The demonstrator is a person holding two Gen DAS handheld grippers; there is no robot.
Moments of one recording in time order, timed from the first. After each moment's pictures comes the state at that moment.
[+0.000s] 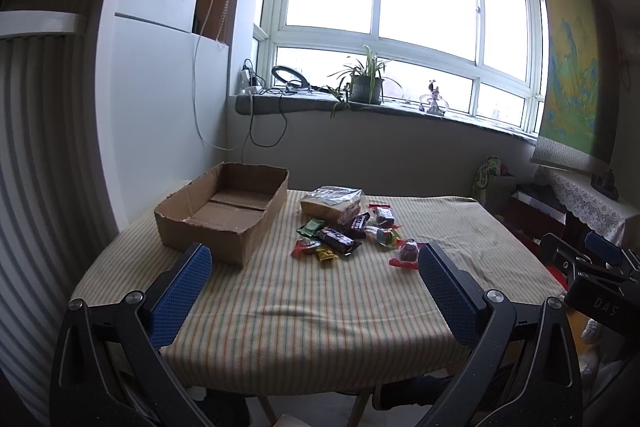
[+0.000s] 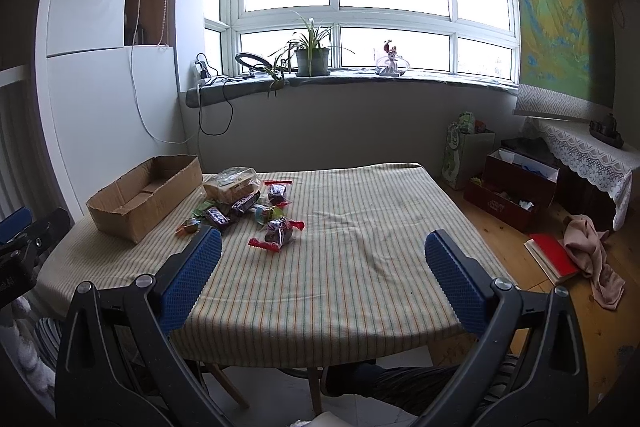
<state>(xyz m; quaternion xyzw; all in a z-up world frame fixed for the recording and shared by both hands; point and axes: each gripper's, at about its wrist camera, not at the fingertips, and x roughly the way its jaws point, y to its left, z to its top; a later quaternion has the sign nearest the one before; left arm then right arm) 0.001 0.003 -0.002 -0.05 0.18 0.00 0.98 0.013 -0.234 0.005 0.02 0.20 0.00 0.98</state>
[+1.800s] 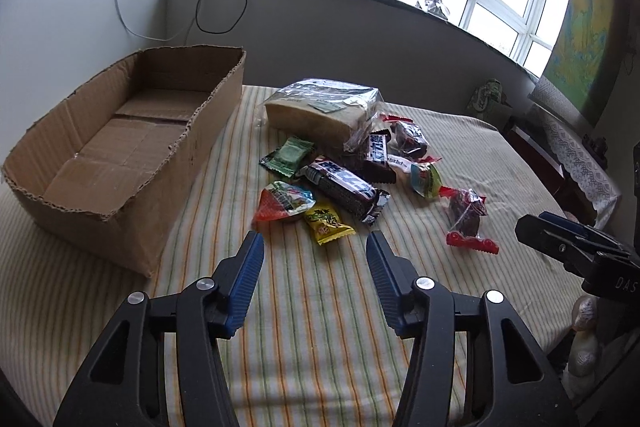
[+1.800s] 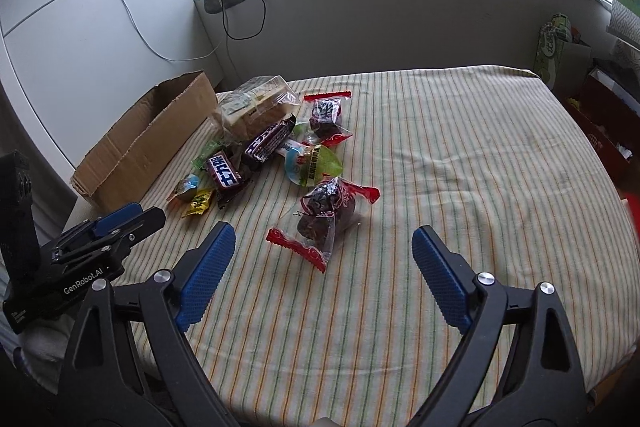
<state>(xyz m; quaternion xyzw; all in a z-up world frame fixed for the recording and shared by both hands) 0.188 0.022 -0.097 -0.07 0.37 -0.09 0.92 0.213 -0.206 -0.089 0.06 0.40 0.13 0.91</state>
